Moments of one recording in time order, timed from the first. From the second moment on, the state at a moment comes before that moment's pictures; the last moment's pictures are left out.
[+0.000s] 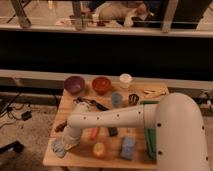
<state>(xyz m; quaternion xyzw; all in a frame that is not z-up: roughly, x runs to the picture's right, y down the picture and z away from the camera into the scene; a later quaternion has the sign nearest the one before) -0.211 0.301 0.770 -0.33 -0.34 -0.26 0.84</state>
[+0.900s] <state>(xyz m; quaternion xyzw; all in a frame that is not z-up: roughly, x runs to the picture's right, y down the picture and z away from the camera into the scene) -0.212 0.303 0.771 -0.33 -0.34 -0.27 0.84</state>
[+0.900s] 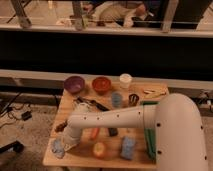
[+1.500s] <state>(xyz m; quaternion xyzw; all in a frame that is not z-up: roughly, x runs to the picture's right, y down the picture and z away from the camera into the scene) -0.208 0.275 0.710 -0.25 -0.40 -0.28 0.84</state>
